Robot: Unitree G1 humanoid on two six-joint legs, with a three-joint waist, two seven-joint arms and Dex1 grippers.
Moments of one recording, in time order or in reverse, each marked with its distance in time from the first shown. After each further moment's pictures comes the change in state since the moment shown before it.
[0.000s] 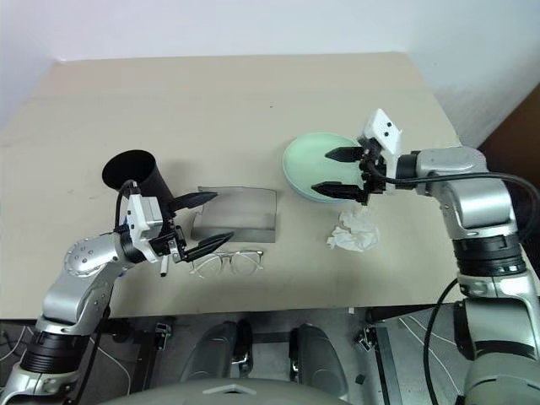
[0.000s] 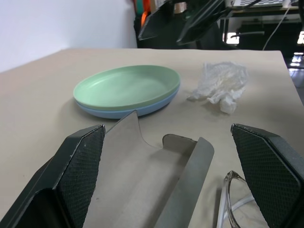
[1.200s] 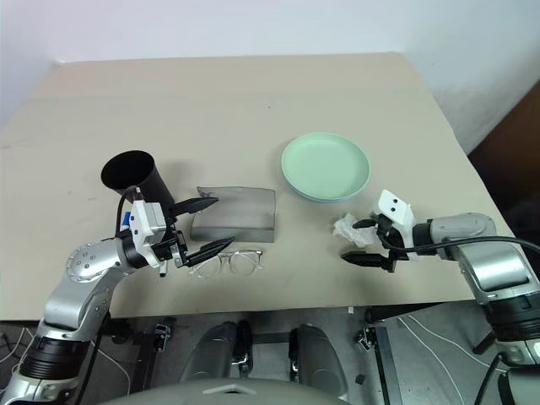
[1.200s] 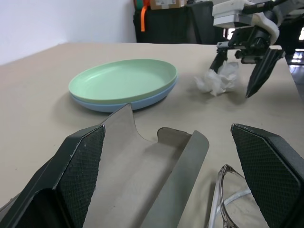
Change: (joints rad) left arm 0.023 -0.006 -0.011 -0.009 0.020 -0.008 0.013; right arm 0.339 -0.105 0.060 -0.052 -0.094 -0.073 -0.048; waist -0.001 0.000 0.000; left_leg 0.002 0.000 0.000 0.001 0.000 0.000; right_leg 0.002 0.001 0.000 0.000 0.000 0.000
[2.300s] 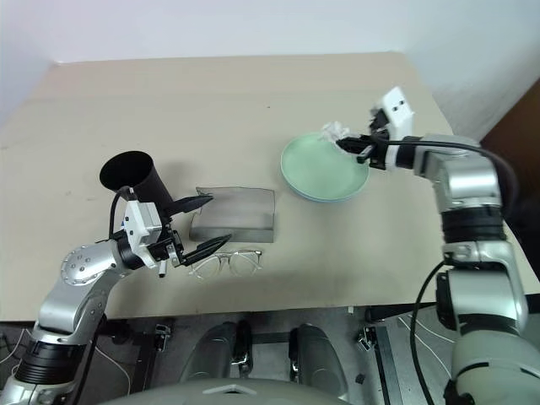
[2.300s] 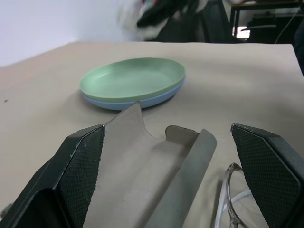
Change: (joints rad) left arm 0.029 0.011 0.022 -0.047 0.000 0.005 0.042; right arm -0.623 0.285 0.006 0.620 -0.088 -0.098 -0.207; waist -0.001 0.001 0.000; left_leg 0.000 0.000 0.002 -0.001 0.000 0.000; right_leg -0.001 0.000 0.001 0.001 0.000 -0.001
